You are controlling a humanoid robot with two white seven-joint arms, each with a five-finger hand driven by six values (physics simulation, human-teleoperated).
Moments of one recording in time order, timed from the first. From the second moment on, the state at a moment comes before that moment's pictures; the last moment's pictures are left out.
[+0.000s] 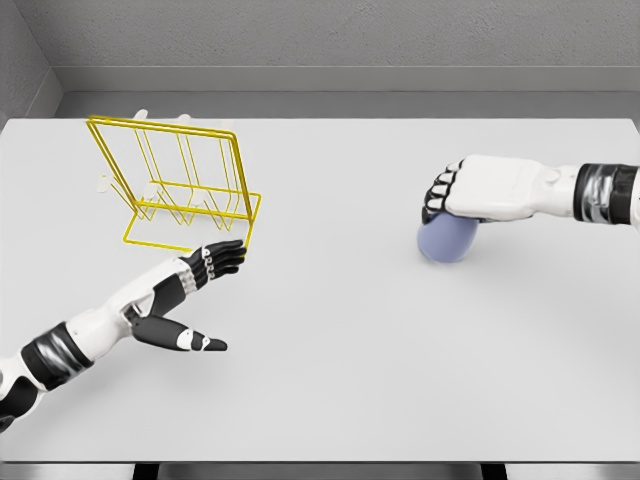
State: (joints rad) left arm -0.21 0.97 -0.86 -1.78 0.78 -0.39 -0.17; right arm -0.82 -0.92 0.85 -1.62 0.57 -0.61 0.42
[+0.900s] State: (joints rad) left arm -0.21 0.92 -0.86 -1.70 0.74 -0.37 -0.17; right arm -0.81 -0.77 0.89 -1.77 0.56 -0.61 0.47
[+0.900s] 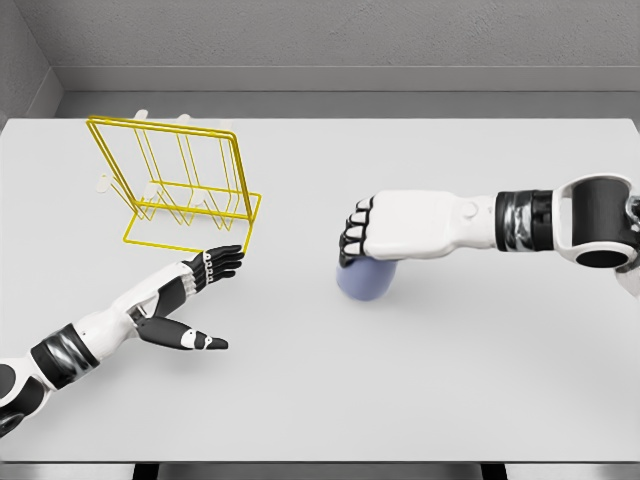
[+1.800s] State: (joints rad) left arm -0.23 0.87 -0.86 -1.68 0.74 -0.34 -0.17; right arm -0.82 -0.64 0.95 -1.77 0.58 -0.61 0.49
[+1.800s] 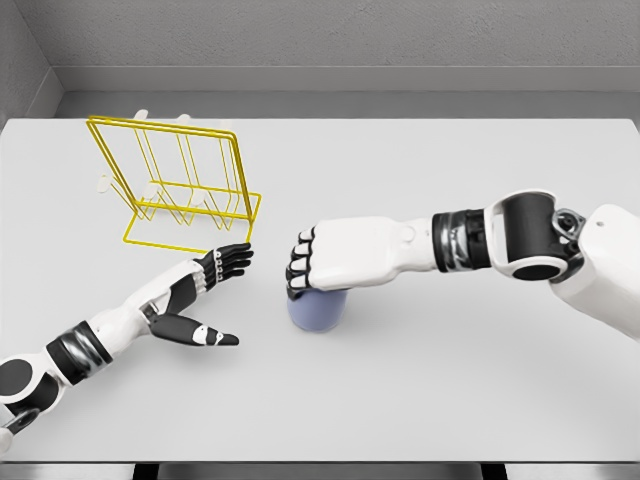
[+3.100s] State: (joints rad) left arm -0.29 0.79 -0.86 -1.65 0.72 -0.26 -0.17; right arm -0.27 -0.86 0.22 -1.76 0.25 -0.61 0.48
